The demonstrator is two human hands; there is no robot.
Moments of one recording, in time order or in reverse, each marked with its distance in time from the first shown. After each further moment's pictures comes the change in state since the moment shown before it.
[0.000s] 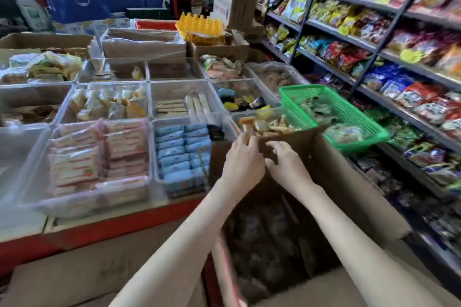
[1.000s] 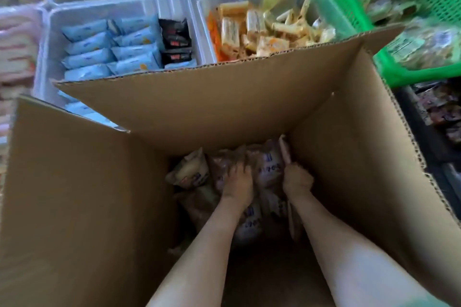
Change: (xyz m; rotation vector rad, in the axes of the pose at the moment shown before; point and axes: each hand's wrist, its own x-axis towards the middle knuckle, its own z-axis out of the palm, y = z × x) left_hand 0.004 -0.046 0.324 0.254 -0.721 -0.345; right_hand 0.018 0.308 0.189 -0.580 -0.660 0.504
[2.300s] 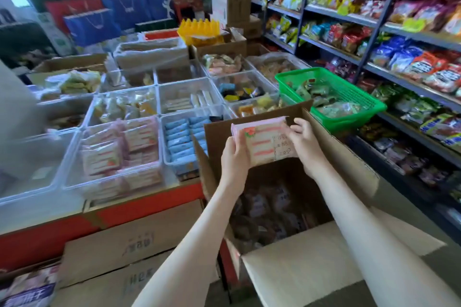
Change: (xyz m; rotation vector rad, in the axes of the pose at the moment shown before) left_hand -0.270 -0.032 -0.170 -1.471 0.599 0.282; right_hand -0.311 -0.018 -0.185 1.562 0.444 -0.452
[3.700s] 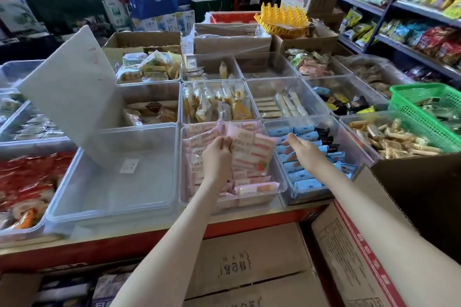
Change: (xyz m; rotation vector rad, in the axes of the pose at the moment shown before) left_hand 0.182 0.048 -0.405 0.454 0.250 0.041; right_hand 0.040 -0.030 0.405 -0.495 -0.386 0.085
